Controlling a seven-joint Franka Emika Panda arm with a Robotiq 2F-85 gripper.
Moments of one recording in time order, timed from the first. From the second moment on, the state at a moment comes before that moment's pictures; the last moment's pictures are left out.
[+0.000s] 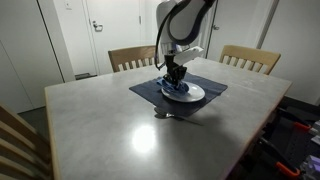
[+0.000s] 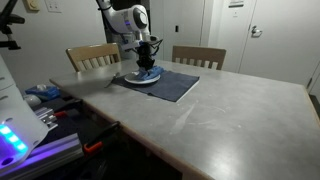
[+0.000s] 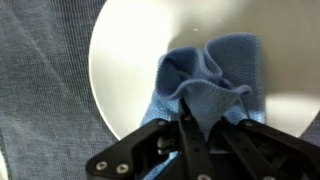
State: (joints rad) arm 0.23 0.58 -0.03 -1.98 -0.25 2.41 0.39
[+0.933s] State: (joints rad) arm 0.23 0.59 -0.04 -1.95 -0.29 2.11 0.28
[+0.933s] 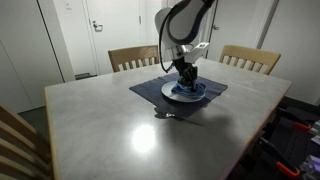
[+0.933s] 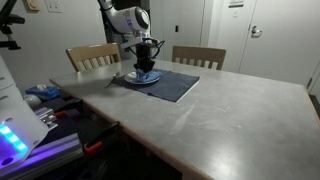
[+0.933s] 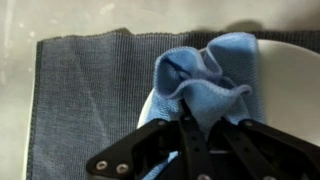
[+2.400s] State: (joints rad) arm 0.23 0.61 -0.03 -1.91 -0.11 2.40 0.47
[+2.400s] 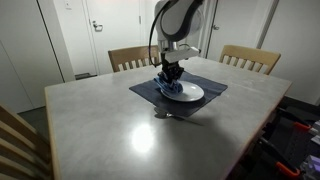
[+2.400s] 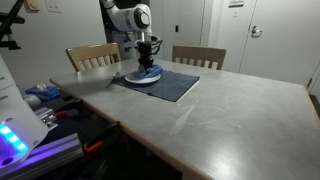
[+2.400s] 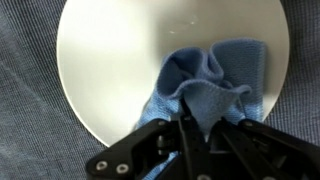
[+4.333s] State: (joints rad) arm 0.35 0.79 0.01 -1.62 -0.13 2.47 0.37
